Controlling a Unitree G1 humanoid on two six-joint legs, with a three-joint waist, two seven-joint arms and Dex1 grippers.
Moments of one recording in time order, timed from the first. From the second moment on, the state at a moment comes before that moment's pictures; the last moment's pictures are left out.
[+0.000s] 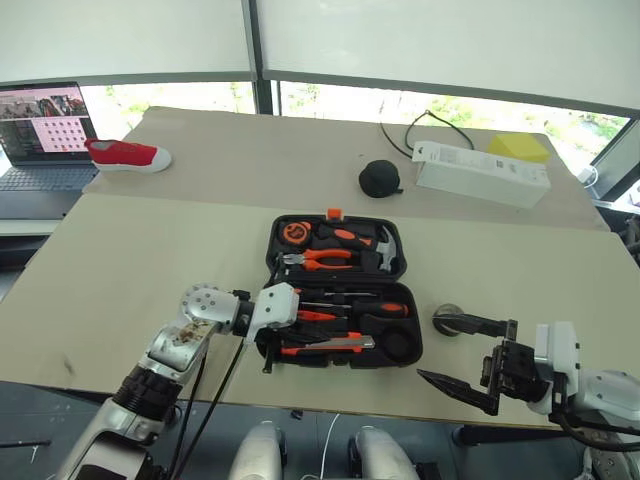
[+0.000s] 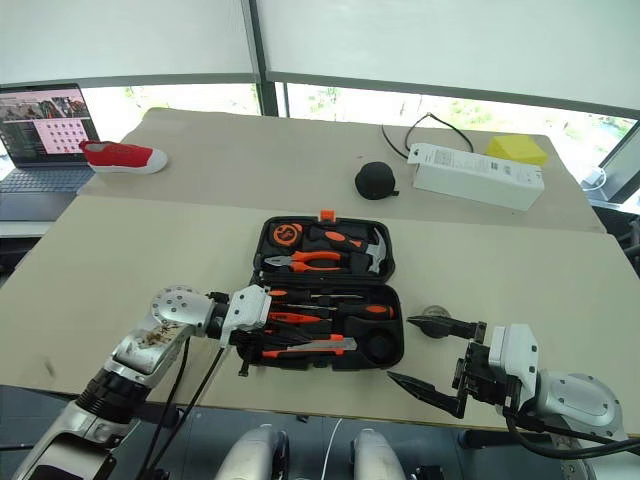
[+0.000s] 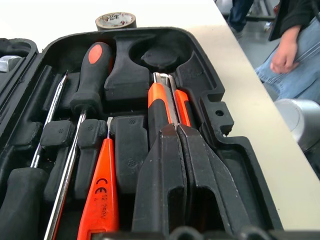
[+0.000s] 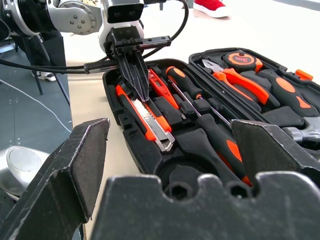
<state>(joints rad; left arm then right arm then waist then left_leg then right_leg) -0.39 0.55 -0.33 -0.03 -0.19 0.12 -1.27 0.32 -0.68 -0.26 -0.46 0.60 0.05 1.11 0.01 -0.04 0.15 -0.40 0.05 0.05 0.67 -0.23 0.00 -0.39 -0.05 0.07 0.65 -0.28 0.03</state>
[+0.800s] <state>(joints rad) -0.25 0.61 0.08 -0.04 -0.57 0.25 -1.30 0.51 -0.64 -0.46 -0.37 0.52 0.02 1.00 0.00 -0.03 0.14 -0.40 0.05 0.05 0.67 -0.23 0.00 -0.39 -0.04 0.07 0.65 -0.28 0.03</state>
